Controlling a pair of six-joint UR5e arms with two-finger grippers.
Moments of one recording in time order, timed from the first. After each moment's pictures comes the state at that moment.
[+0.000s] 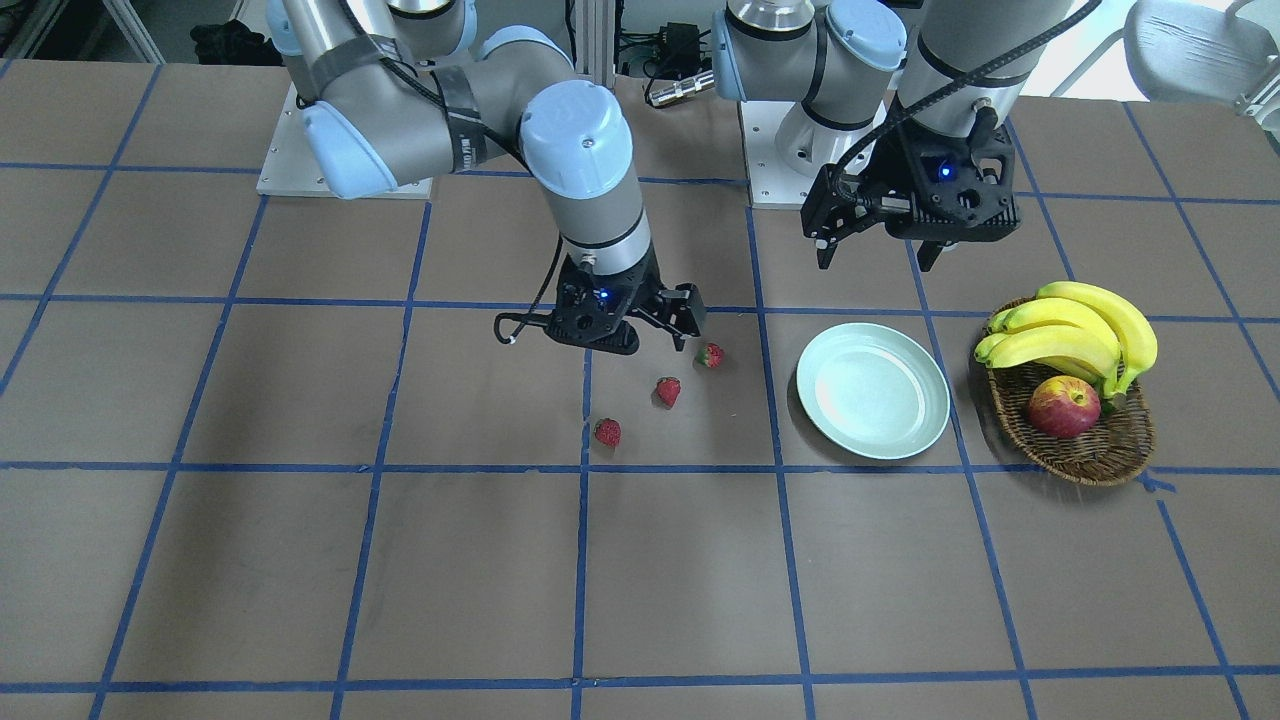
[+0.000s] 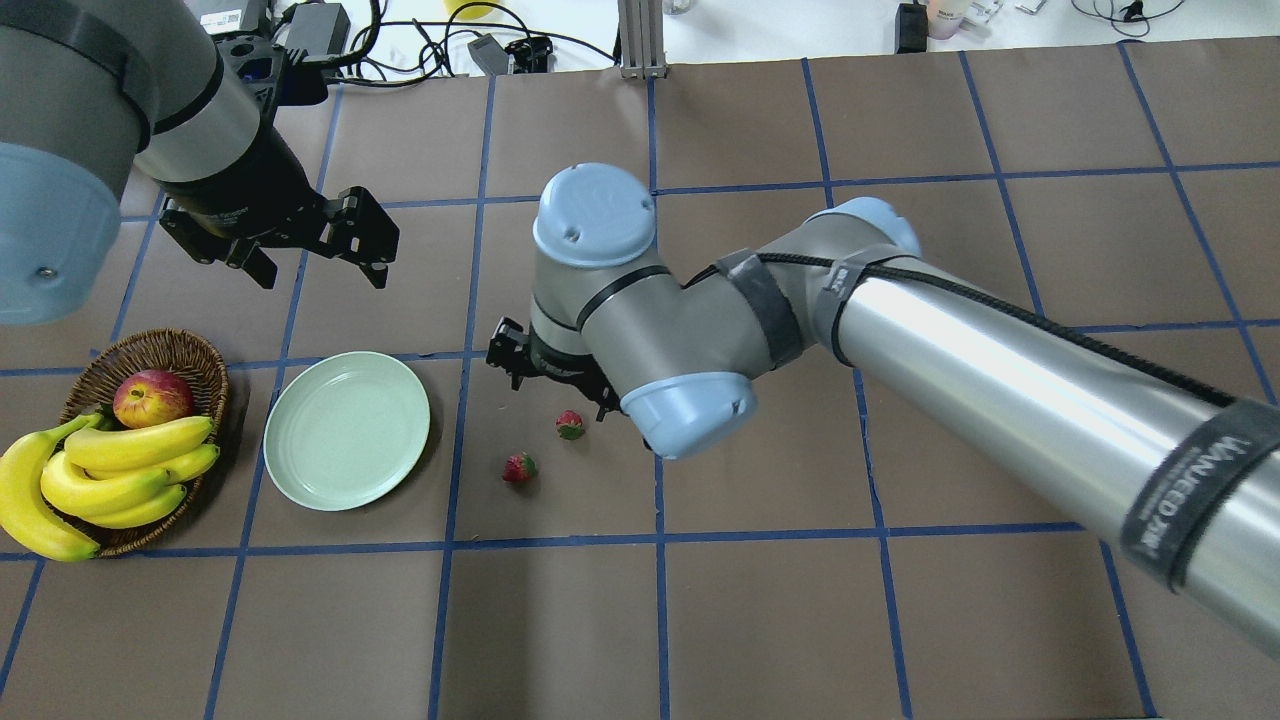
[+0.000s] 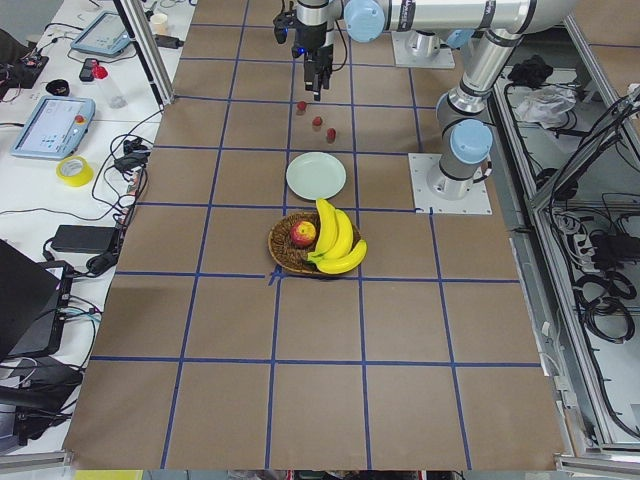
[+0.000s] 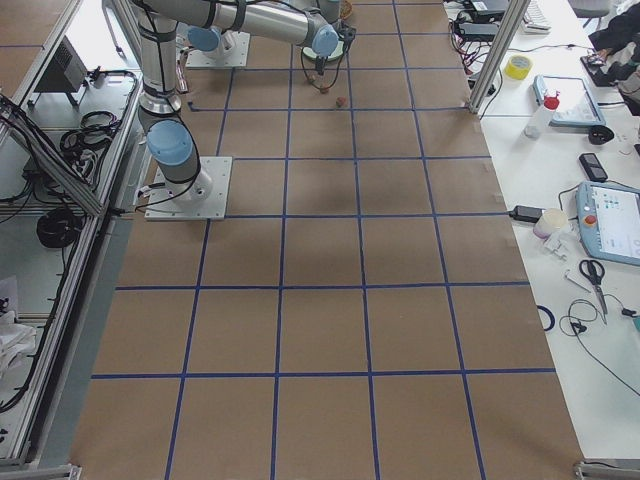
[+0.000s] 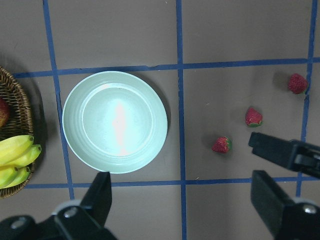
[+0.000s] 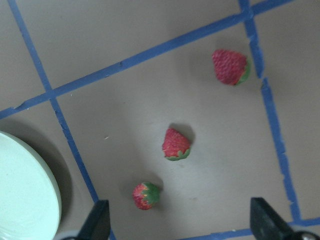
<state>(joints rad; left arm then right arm) -1.55 -1.52 -1.69 -1.49 1.60 0.03 1.98 -1.30 1.73 -2.08 -1.35 0.69</state>
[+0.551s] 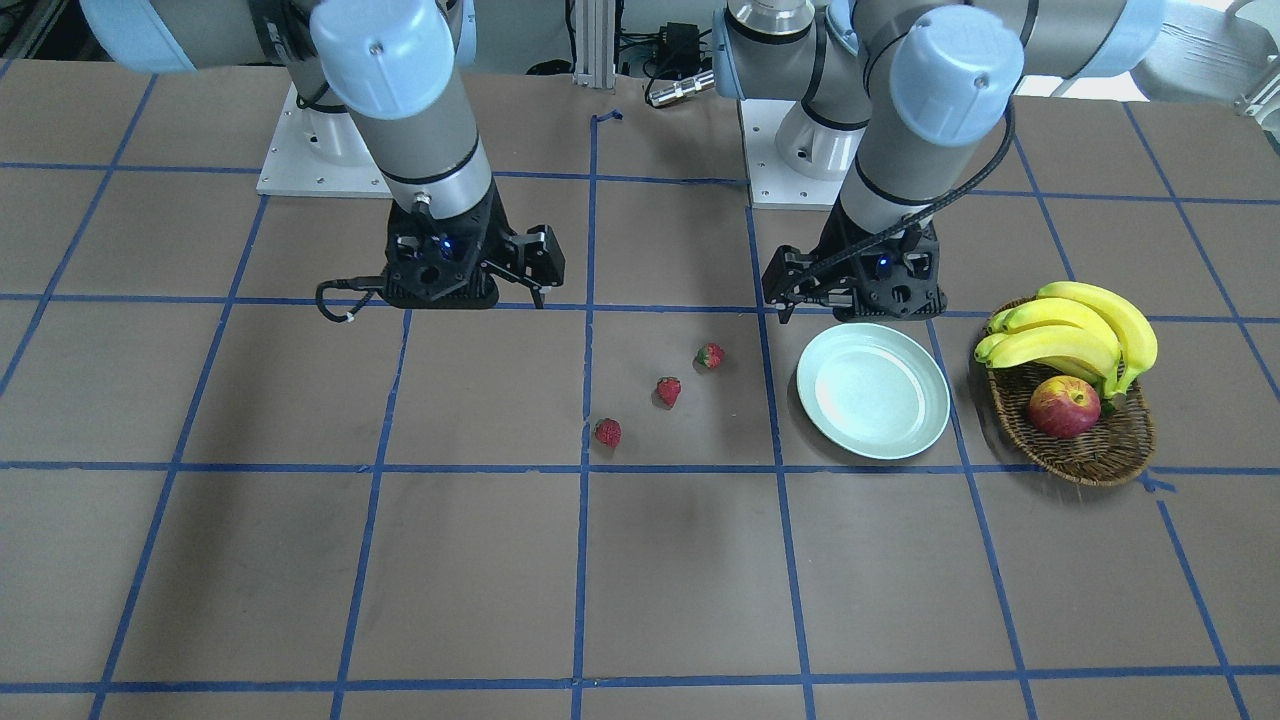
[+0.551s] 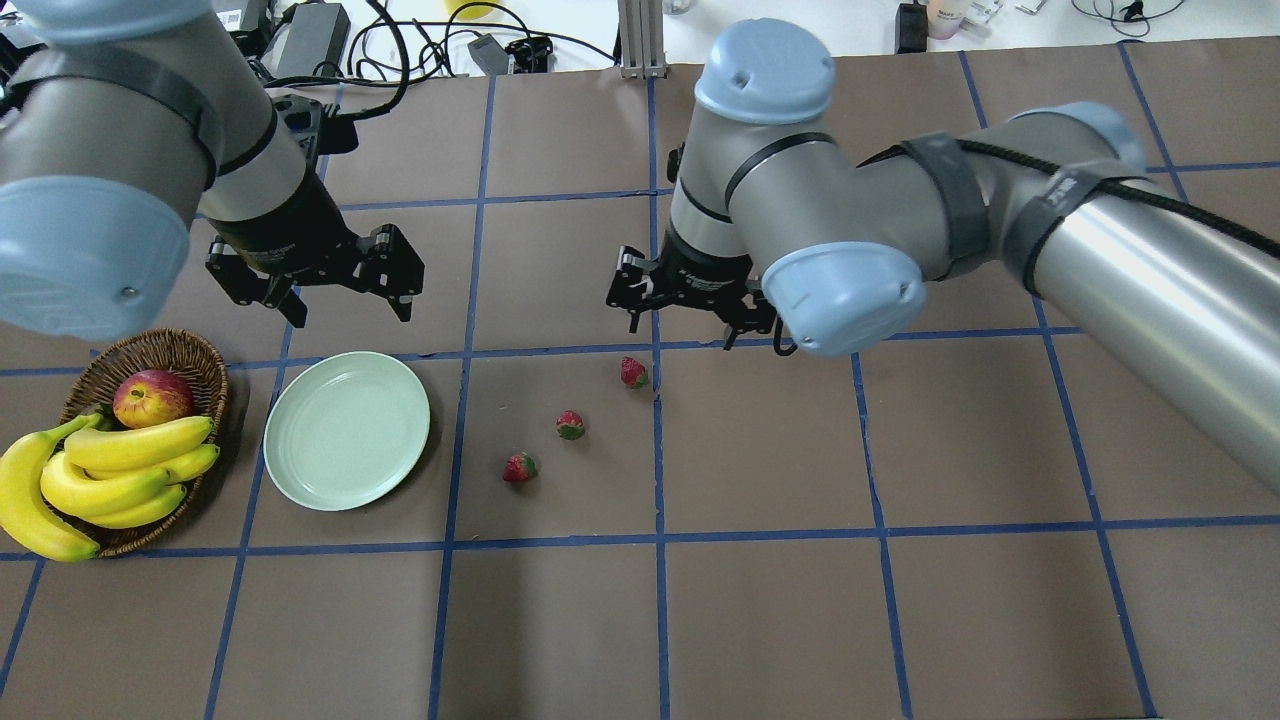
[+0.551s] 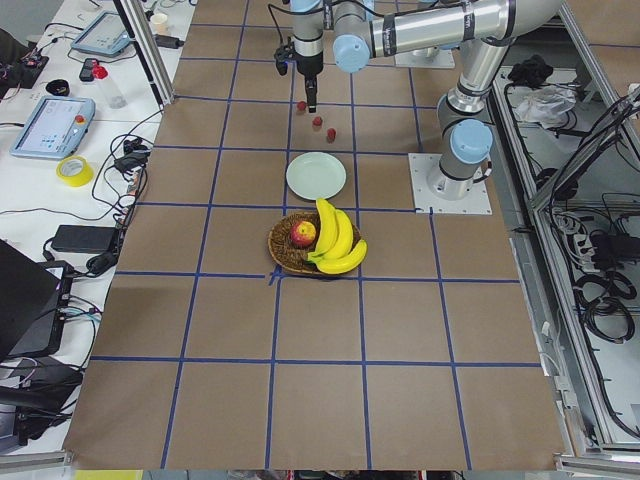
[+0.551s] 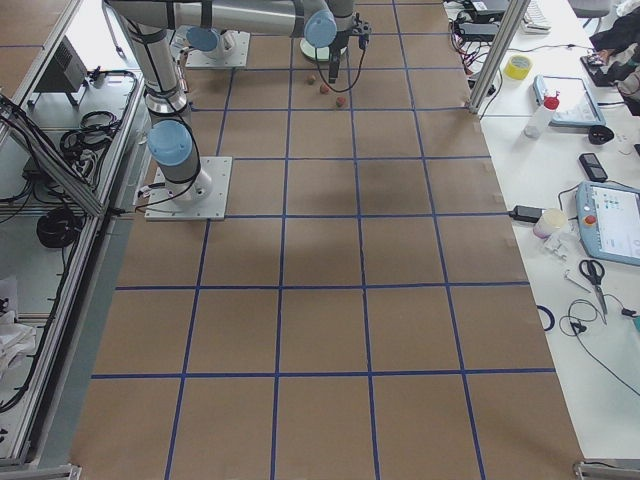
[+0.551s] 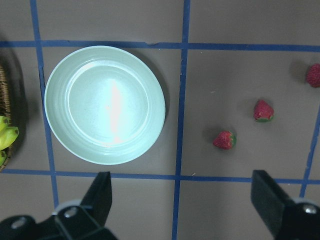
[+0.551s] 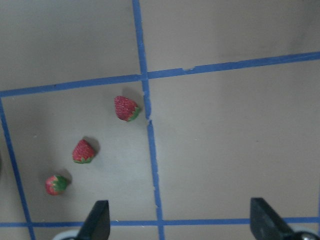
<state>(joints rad) -1.59 -1.59 -1.88 -1.28 1.60 -0.07 1.79 -1.49 1.67 -1.75 -1.48 0.25</state>
